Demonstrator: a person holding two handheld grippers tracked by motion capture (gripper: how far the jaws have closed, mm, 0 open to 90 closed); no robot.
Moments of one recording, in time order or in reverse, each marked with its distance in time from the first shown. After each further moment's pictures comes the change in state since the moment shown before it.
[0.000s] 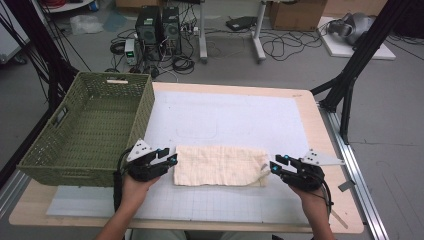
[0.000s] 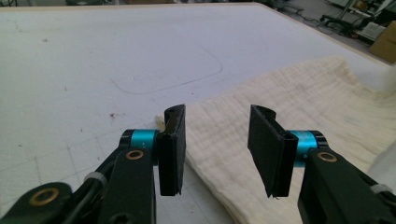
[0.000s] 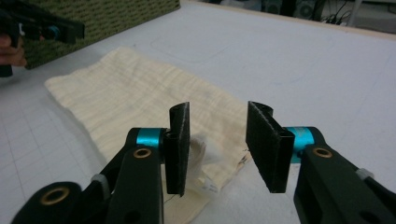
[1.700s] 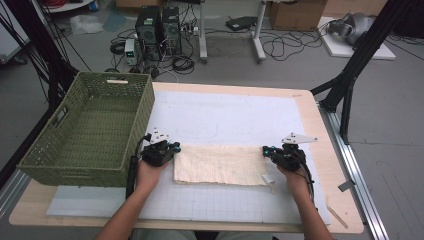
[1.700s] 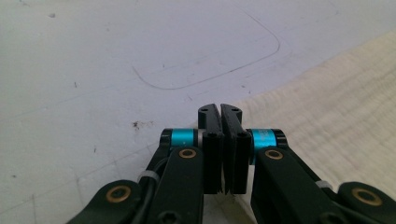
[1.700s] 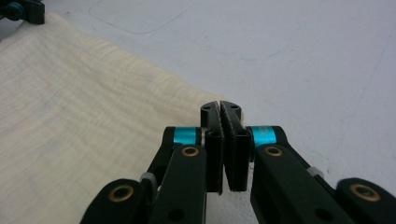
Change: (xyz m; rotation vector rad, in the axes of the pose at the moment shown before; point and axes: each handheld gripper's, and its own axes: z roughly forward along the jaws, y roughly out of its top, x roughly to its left) left arm 0.016 0.008 0.058 0.144 0.125 0.035; right arm -0.037 0.006 0.068 0.161 -0.072 0.041
